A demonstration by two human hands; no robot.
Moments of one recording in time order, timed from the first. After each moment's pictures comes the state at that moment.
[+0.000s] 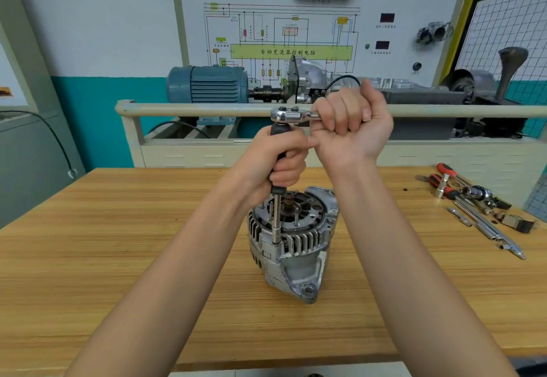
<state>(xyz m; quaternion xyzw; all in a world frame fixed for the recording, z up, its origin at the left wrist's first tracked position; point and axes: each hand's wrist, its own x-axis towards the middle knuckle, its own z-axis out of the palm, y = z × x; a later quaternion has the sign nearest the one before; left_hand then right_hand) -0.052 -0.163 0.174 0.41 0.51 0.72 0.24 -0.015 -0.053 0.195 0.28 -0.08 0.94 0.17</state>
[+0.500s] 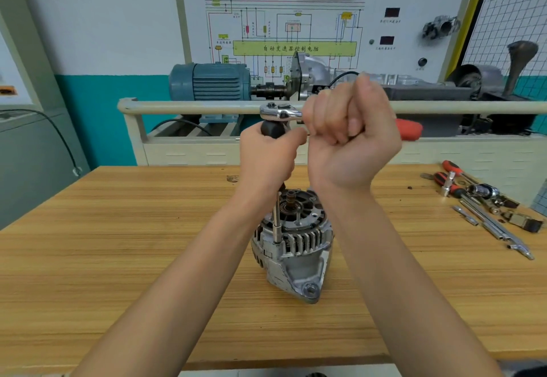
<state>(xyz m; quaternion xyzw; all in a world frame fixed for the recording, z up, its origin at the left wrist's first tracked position) -0.041 -0.150 0.168 0.26 0.58 0.77 -0.03 0.007 -0.091 0.192 0.38 -0.32 0.77 0.41</state>
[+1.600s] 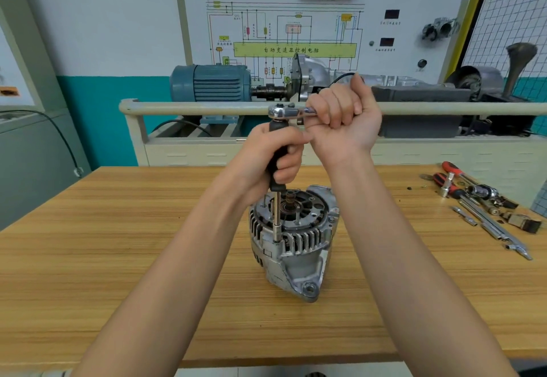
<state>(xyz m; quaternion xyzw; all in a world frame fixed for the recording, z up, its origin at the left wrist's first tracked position) -0.053 -0.167 0.174 0.39 0.53 0.73 0.20 -0.018 -0.054 0.200 0.27 -0.08 0.95 0.15</state>
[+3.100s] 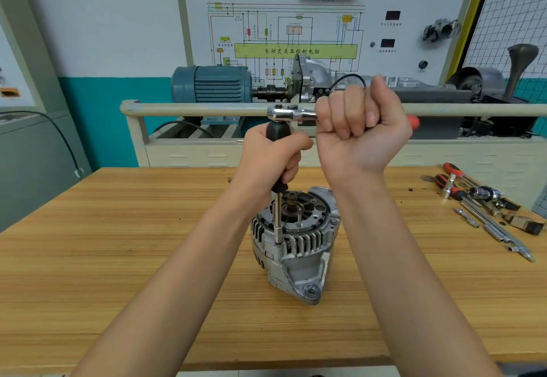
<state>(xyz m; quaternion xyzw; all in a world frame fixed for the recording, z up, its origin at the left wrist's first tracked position) -0.046 -0.159 0.170 0.33 0.57 0.75 0.06 0.001 -0.067 0.196 0.33 -0.23 0.87 0.30</state>
